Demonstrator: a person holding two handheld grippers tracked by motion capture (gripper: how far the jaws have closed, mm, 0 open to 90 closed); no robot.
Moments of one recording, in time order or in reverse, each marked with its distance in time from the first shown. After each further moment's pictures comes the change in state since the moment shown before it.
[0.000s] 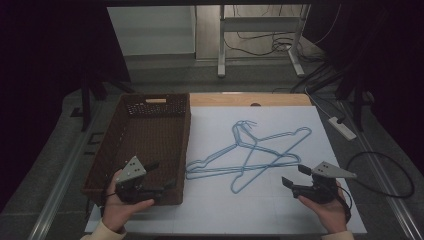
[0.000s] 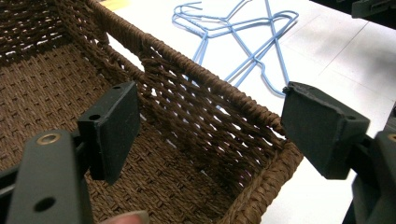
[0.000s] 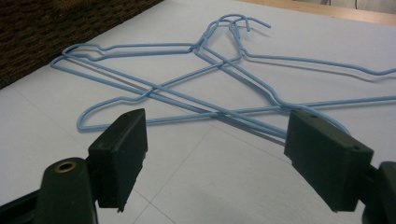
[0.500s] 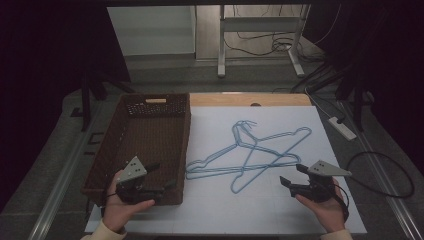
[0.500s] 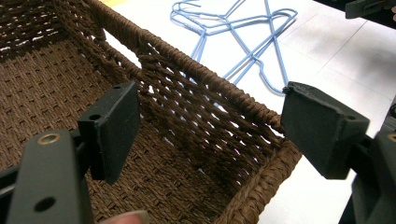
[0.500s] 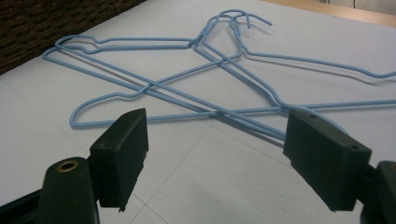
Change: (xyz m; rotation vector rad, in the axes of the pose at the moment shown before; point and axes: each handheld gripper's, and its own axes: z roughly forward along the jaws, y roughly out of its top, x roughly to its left) left arm -0.001 -0.001 0.001 0.009 -0.006 -0.004; right arm 0.003 0.004 0.006 0.026 -0.014 -0.031
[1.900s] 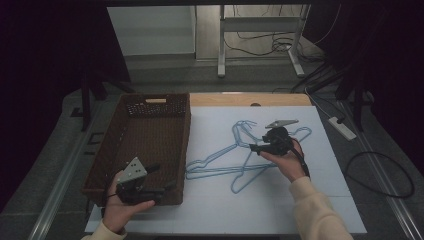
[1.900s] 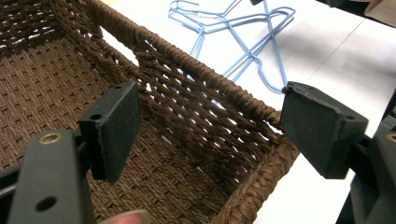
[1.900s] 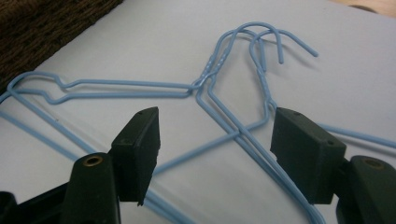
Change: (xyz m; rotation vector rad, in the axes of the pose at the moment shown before) left arm 0.000 -0.002 0.001 0.001 -0.007 0.001; right arm -0.007 0.092 0.128 0.222 0.051 0.037
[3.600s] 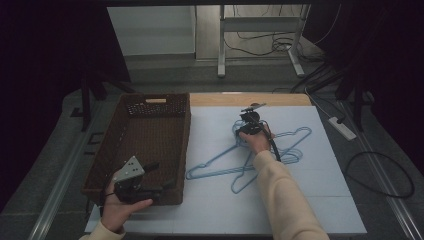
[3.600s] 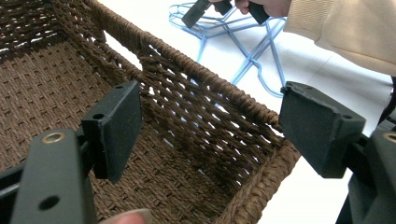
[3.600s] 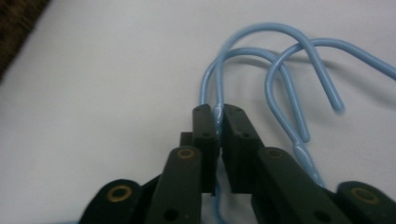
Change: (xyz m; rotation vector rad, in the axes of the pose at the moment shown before) left arm 0.004 0.000 -0.003 -0.018 -0.012 -0.009; right arm -0.010 0.051 0.112 0.183 -0.043 0.261
